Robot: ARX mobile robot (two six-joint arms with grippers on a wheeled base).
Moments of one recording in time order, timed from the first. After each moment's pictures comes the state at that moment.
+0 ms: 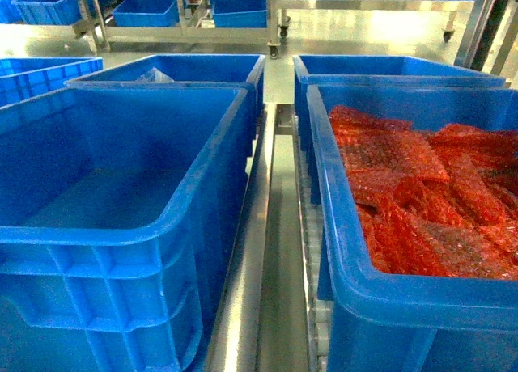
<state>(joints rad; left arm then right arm) -0.22 0.37 0.35 -0.13 -0.29 -0.11 0.00 0.00 0.01 -0.01 0.00 0.00</state>
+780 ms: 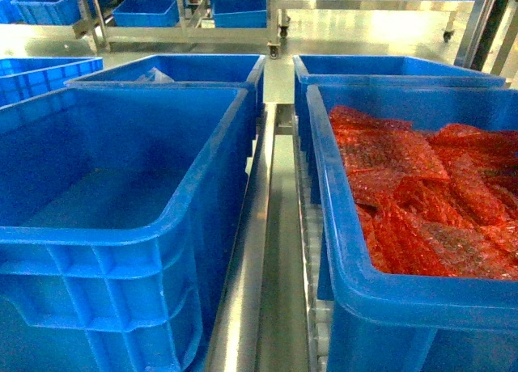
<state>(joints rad) -0.22 0.37 0.35 -0.13 -0.29 -0.11 0.00 0.00 0.01 -0.01 0.00 0.00</state>
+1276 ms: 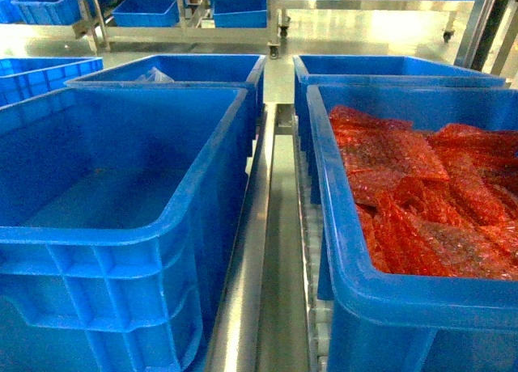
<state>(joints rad) -0.22 0.37 0.35 -0.13 -0.29 -0.11 0.00 0.00 0.01 -0.01 0.00 0.00</state>
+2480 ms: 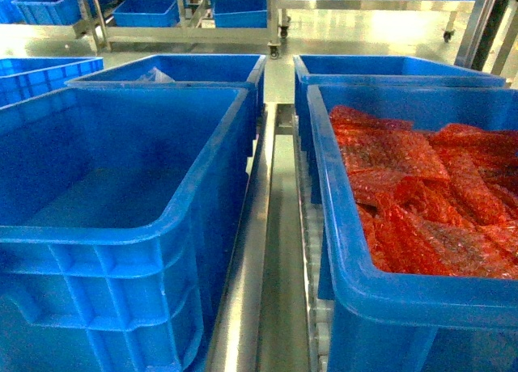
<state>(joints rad) -0.26 0.91 0.39 0.46 -0.25 -0.08 0.00 0.00 0.01 -0.01 0.00 0.00</state>
